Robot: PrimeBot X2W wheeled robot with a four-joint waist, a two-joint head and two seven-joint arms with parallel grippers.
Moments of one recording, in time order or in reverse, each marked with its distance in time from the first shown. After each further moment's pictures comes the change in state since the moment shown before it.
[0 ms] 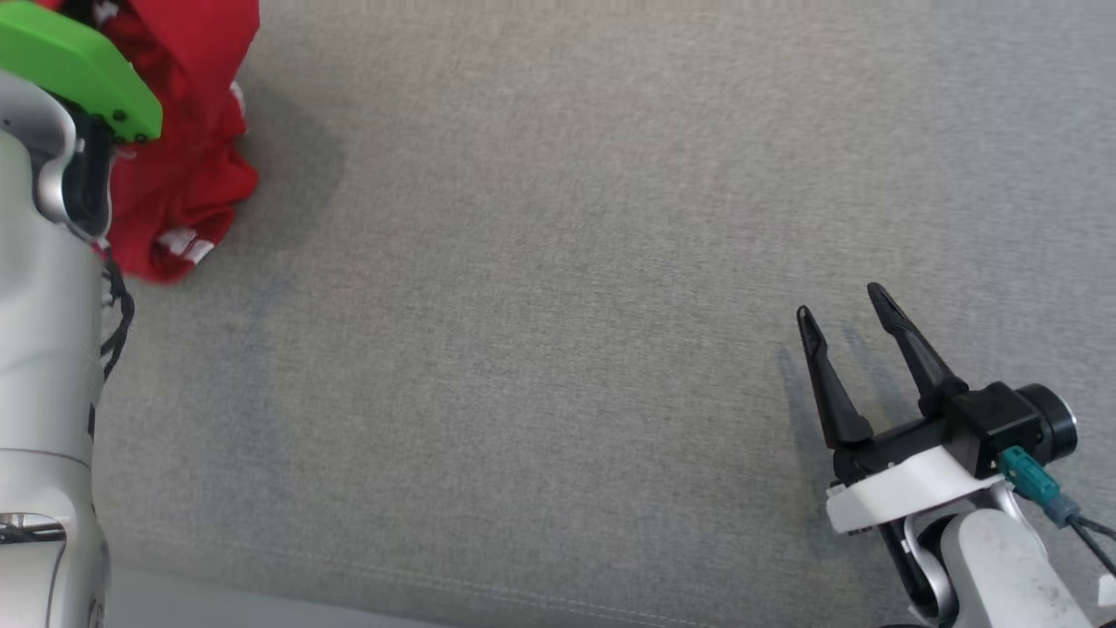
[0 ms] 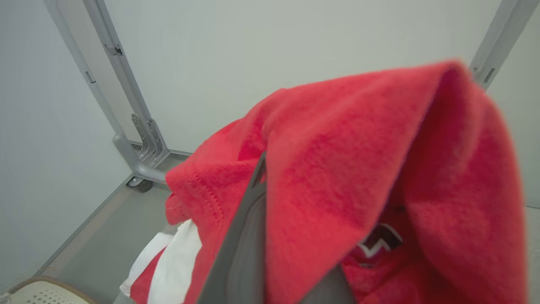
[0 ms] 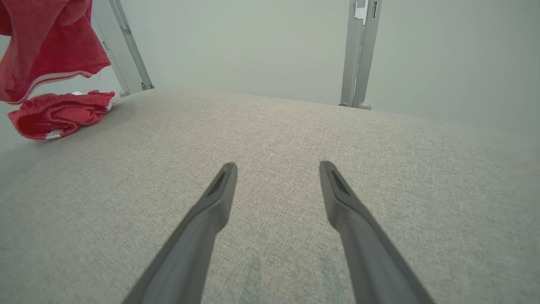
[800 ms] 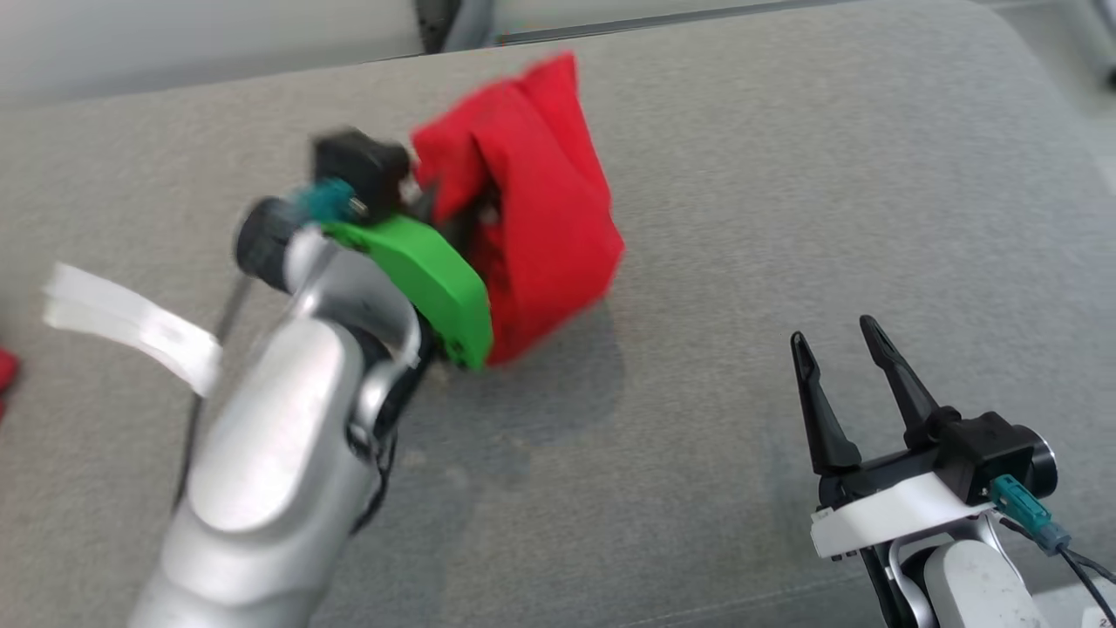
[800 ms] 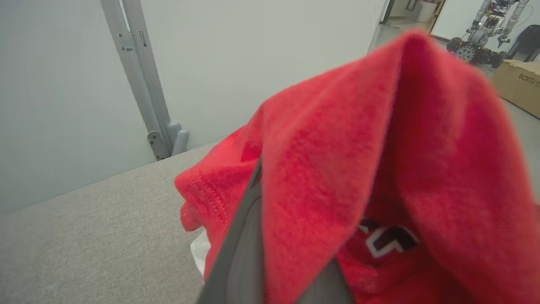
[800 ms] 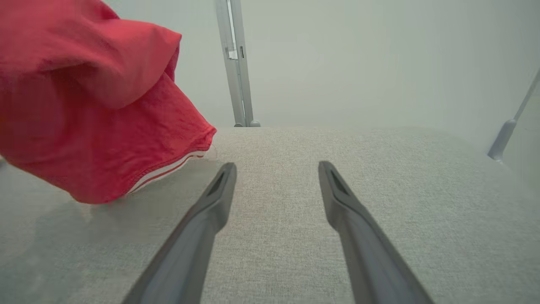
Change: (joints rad) left arm 0.433 -0.121 -0.317 -0.704 -0.094 0.053 0.254; right arm 0.058 0.084 -0.034 -0.006 0.009 0.000 0.000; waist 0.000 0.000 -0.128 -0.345
